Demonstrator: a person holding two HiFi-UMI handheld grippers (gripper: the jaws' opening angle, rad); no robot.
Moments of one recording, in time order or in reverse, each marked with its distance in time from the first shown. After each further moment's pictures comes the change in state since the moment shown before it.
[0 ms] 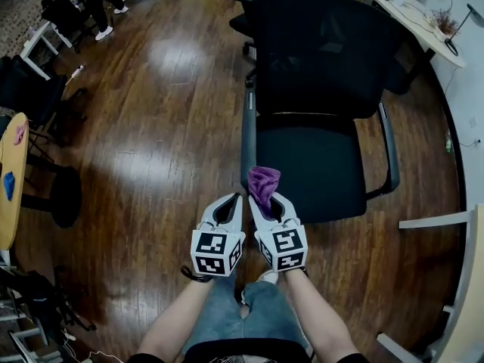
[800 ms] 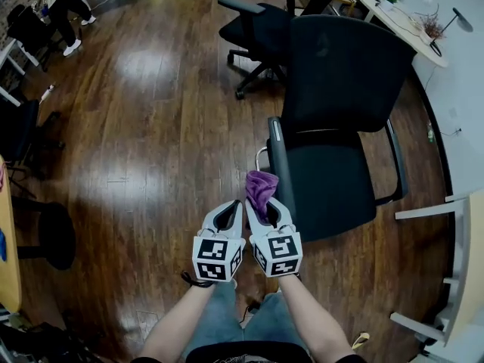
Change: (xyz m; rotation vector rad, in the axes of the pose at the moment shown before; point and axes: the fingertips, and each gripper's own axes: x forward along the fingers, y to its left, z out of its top) left arm 0.035 0.163 0.054 -0.014 0.035 -0.175; right arm 0.161 0.057 0.060 0.033 0.001 -0.210
